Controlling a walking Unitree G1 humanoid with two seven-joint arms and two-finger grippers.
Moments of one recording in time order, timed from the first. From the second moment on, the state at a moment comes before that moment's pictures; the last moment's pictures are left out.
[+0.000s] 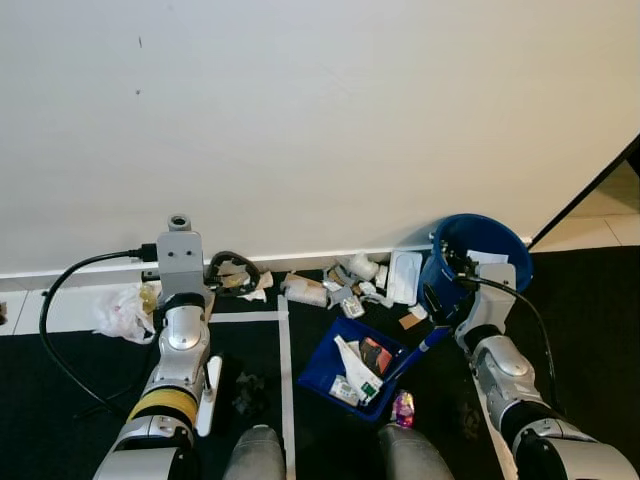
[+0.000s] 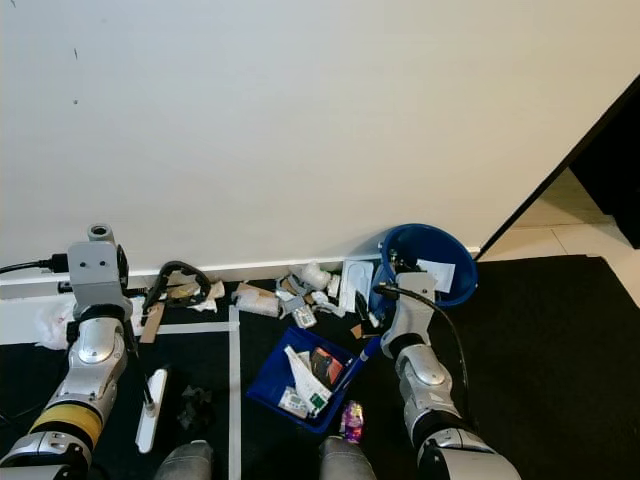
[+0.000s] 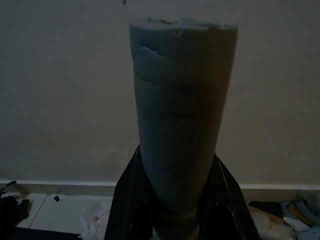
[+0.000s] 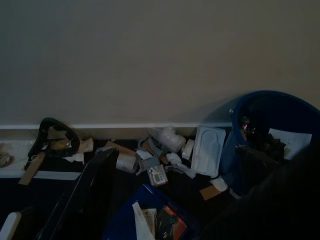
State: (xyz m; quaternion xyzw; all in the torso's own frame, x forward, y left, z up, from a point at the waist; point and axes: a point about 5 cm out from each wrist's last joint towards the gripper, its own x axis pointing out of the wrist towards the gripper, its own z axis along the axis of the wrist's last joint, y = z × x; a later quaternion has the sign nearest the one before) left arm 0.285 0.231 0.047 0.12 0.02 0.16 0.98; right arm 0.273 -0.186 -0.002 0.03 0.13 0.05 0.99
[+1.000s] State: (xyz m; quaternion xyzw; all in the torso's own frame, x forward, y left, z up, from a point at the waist) left arm 0.285 0.231 0.047 0.12 0.02 0.16 0.98; right arm 0.275 -0.189 -0.003 0.04 0.15 0.04 0.99
